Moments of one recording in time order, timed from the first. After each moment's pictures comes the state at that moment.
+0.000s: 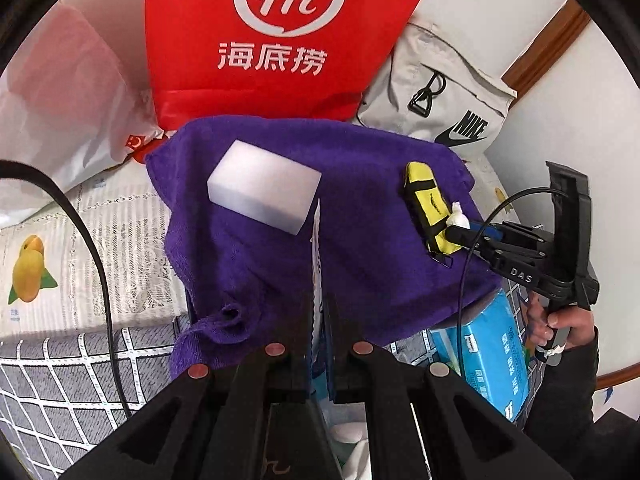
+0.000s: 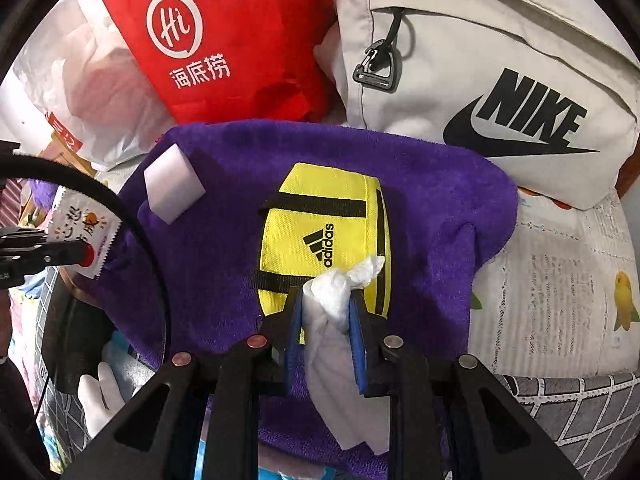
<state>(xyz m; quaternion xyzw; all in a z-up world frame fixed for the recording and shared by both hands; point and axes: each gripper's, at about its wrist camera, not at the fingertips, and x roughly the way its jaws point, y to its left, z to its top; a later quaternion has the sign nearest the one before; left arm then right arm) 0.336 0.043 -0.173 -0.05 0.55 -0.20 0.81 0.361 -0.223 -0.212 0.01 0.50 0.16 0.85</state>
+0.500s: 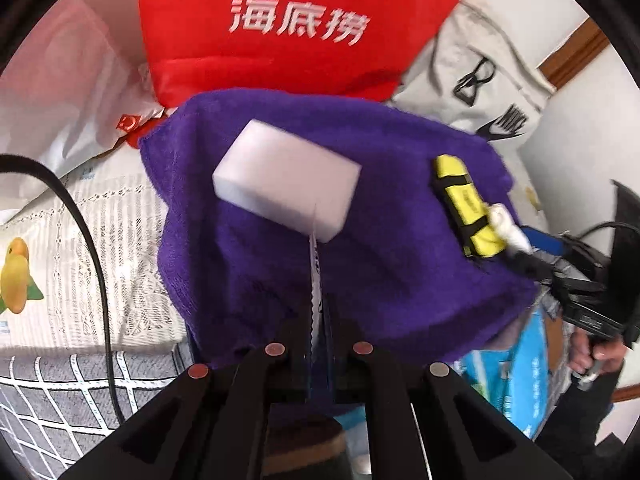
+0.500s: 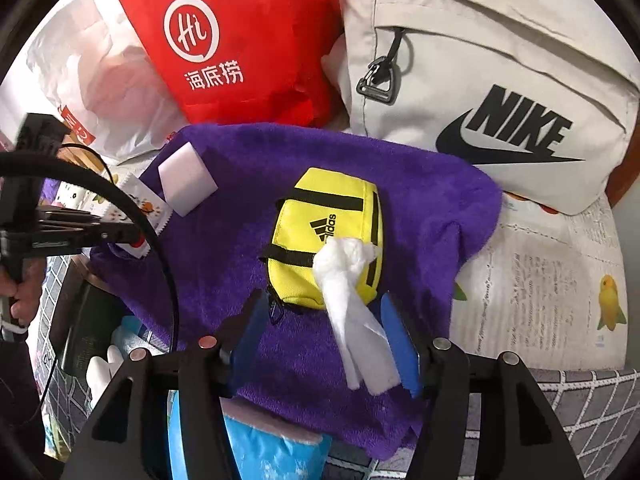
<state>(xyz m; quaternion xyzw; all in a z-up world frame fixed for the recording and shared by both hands) 0.370 0.032 -0.208 -0.05 0.59 -0.17 0.79 0.346 -0.230 -0.192 0.00 0.50 0.16 0.85</state>
